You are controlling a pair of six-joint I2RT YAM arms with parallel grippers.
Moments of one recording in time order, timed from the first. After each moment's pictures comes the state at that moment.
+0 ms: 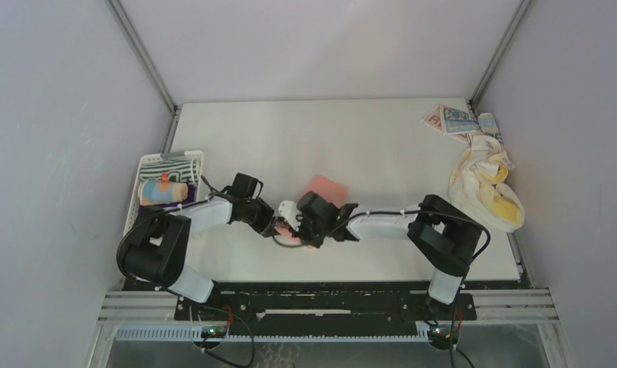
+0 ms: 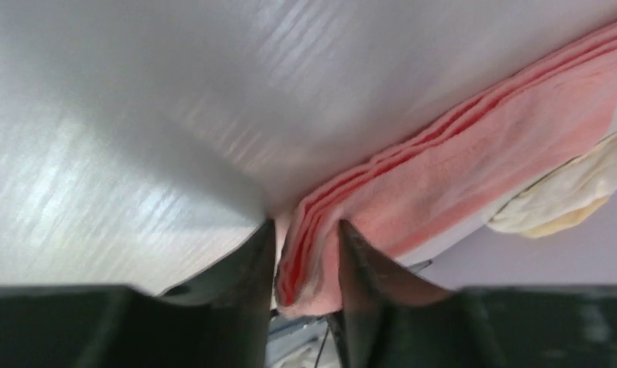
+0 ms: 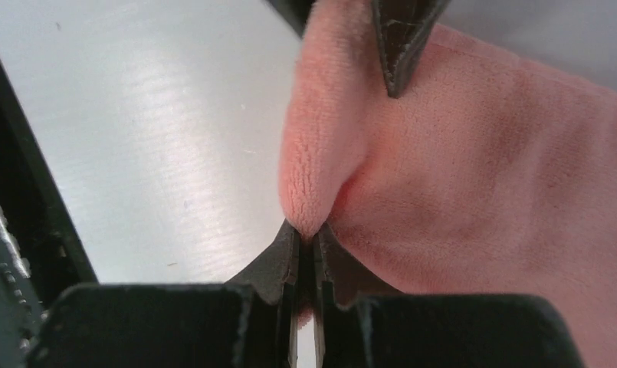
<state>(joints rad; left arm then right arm) -0.35 1.53 0.66 -0.32 0.37 -1.24 1.05 1.75 0.96 -0.12 -0.11 -0.16</state>
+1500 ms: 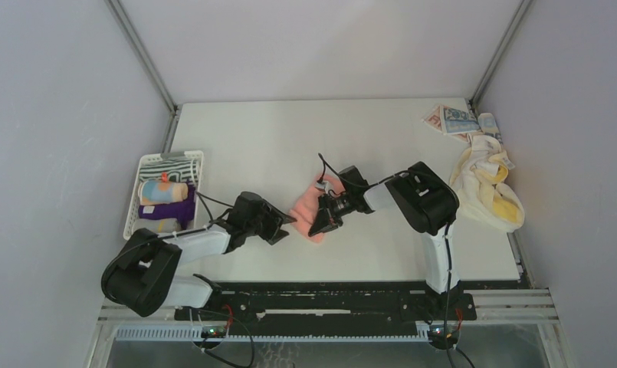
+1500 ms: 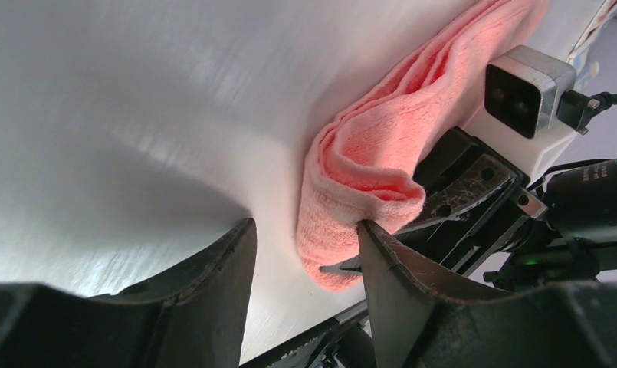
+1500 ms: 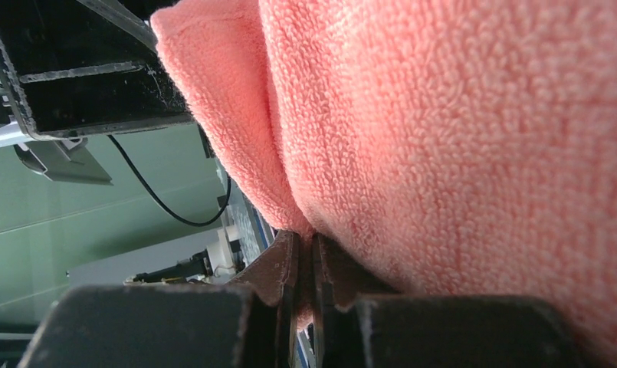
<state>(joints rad) -0.51 1.31 0.39 0.10 0.16 -1.43 0.58 2.10 0.96 0.20 -1.08 0.68</state>
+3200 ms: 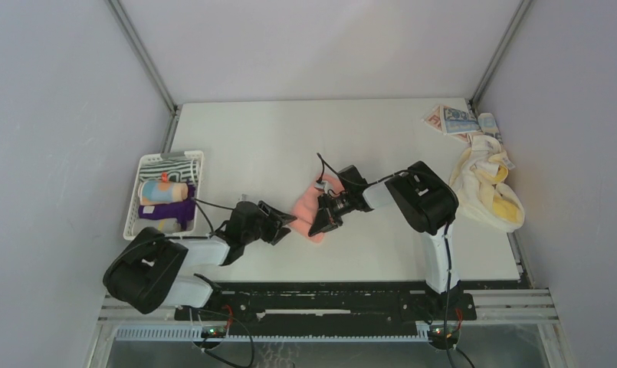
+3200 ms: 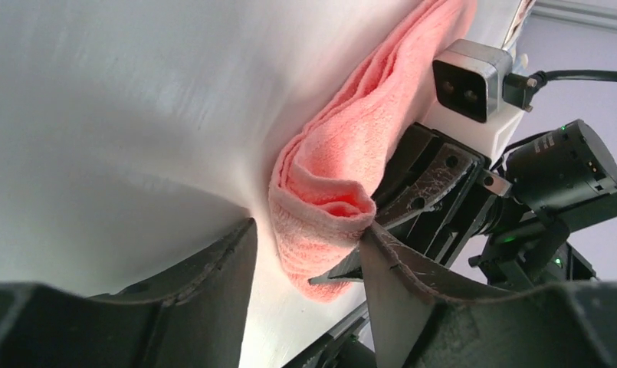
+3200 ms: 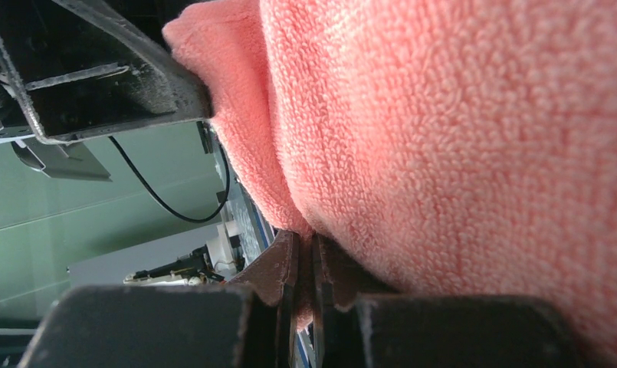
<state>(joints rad) -0.53 1.32 0.24 0.44 0.12 -1.44 0.58 2.10 0.99 0.13 -1.08 0.64</state>
